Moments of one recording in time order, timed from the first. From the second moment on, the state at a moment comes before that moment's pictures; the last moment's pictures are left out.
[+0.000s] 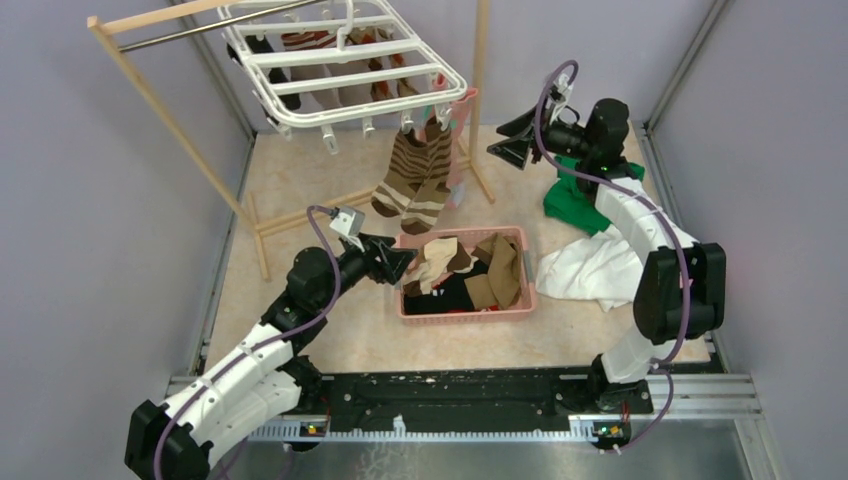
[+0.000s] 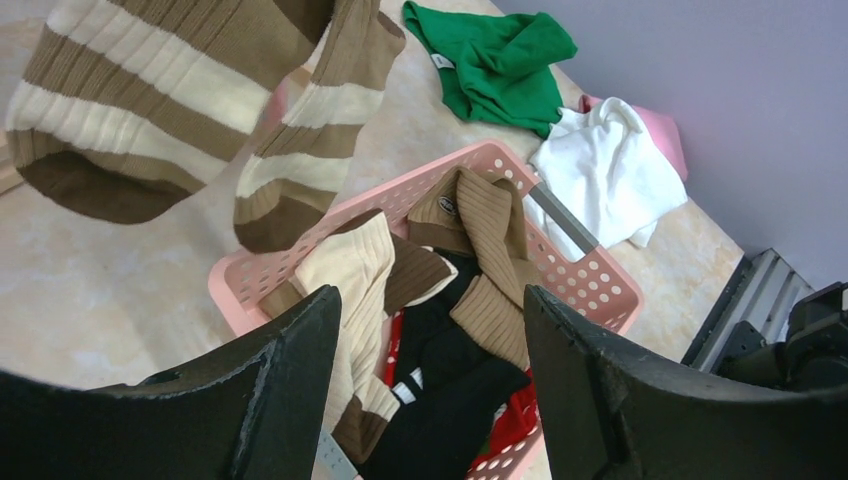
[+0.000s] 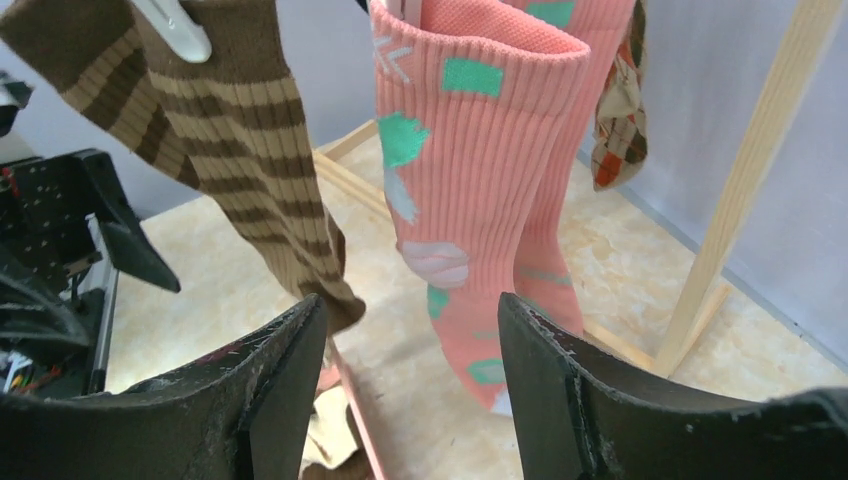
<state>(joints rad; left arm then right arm) -0.57 0.76 0.45 0.26 0.18 -0.40 0.15 1.64 1.30 0.43 -1.03 0.23</state>
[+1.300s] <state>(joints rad) -0.29 0.62 0.37 0.12 0.43 -0.42 0.37 1.31 0.89 -0.33 -1.12 -0.77</state>
